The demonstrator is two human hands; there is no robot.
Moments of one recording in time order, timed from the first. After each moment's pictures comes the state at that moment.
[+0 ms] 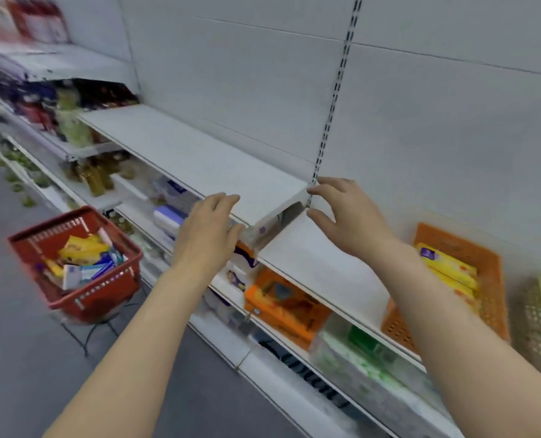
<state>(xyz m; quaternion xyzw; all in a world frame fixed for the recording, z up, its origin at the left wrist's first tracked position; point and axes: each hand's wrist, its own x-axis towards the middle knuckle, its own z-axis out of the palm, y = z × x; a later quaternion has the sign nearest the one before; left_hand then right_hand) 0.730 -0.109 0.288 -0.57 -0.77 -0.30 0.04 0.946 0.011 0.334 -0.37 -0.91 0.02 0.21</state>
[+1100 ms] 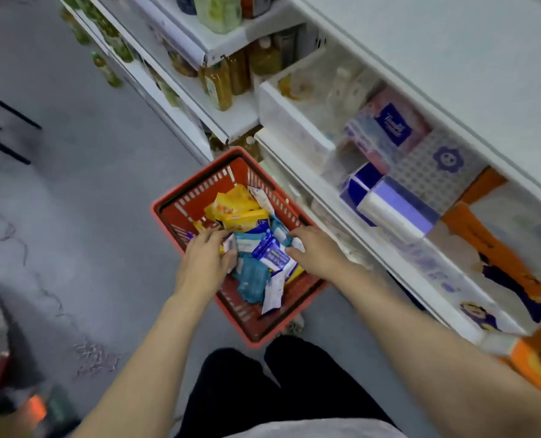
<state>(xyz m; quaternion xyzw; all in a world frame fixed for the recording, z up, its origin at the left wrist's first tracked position) 0.091 -0.128 0.020 -0.40 -0.89 -0.14 -0.20 0.256 0.045 0.004 -0.34 -0.86 0.34 -0.14</state>
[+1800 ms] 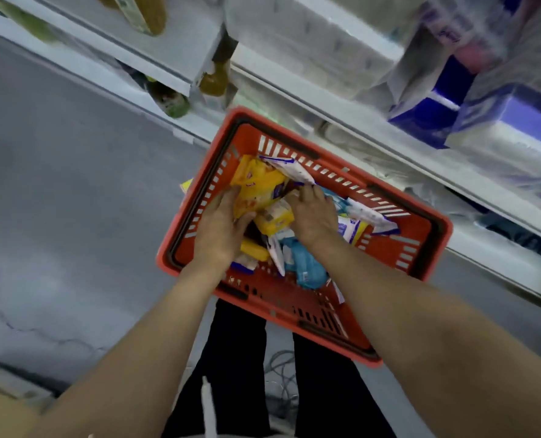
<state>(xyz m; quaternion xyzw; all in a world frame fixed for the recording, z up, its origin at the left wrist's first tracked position) -0.090 -0.037 -0.114 -0.48 -0.78 -0.13 -0.39 0.085 0.029 -0.162 -0.52 -0.79 0.19 -0.26</state>
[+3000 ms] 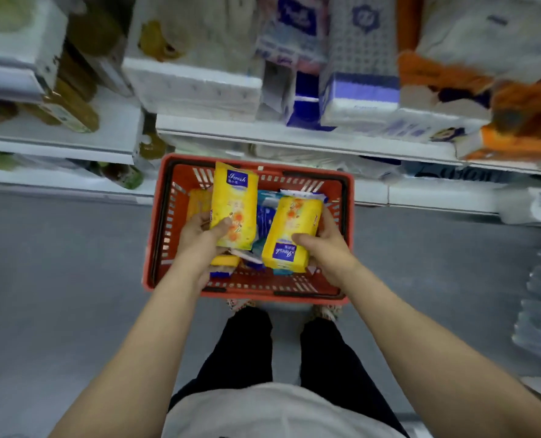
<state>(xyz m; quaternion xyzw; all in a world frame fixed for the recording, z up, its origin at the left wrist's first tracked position) -0.049 -0.047 -0.020 -0.20 -0.67 -0.29 -0.66 0.182 -0.085 -0.031 -0.65 -0.22 0.64 0.35</state>
